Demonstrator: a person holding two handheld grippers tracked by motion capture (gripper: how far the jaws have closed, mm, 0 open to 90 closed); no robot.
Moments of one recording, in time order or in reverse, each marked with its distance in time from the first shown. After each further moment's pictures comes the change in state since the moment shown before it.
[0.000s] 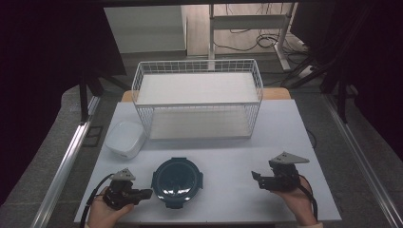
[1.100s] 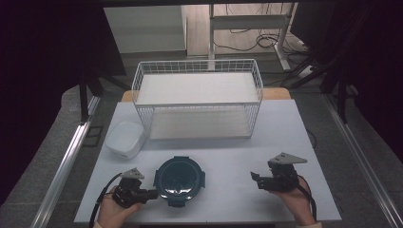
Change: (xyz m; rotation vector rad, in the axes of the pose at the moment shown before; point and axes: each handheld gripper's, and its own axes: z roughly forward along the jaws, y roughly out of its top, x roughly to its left) left arm -0.005 0.009 0.021 0.033 -0.019 -0.022; right arm 0.001 -0.001 0.004 0.012 0.001 0.002
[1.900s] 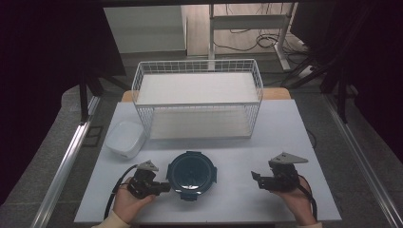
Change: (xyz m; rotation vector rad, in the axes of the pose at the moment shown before) left arm -0.009 0.034 0.025 0.017 -0.021 0.040; right arm -0.002 0.000 -0.001 -0.003 -0.003 0.003
